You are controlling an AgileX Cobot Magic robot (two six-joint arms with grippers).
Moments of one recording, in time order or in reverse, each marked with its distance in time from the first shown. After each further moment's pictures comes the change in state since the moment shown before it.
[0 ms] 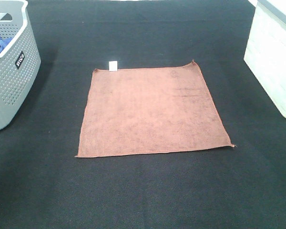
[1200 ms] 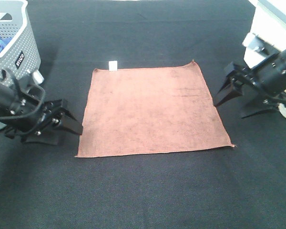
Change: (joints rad) left arm -0.116 1.059 -0.358 -0.518 -0.095 0.469; right arm 0.000 1.067 -0.360 0.344 -0.109 -0.325
